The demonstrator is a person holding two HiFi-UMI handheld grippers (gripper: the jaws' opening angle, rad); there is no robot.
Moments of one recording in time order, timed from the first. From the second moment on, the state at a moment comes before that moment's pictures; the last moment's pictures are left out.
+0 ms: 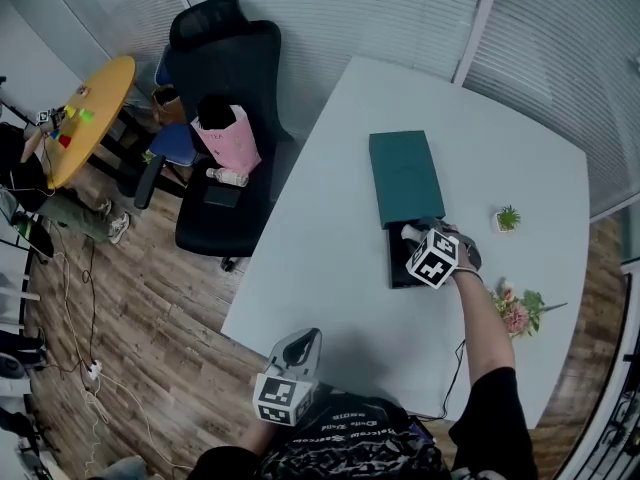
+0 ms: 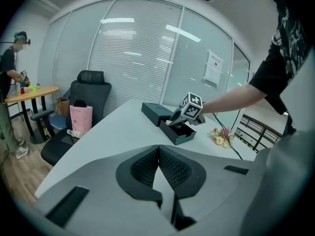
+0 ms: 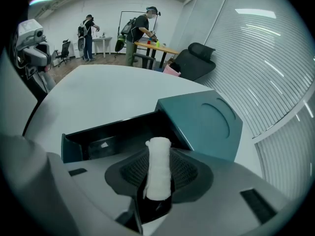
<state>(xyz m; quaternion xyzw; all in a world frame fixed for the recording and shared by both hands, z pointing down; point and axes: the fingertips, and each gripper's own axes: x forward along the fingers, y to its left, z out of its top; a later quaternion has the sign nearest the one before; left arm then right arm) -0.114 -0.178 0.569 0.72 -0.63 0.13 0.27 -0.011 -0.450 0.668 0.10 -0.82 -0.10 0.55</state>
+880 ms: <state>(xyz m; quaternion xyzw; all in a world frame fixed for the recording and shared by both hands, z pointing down) -0.117 -0.180 0.581 0.72 -0.62 0.14 0.29 -0.019 -0.439 0.641 0.13 -0.84 -0.09 0.52</state>
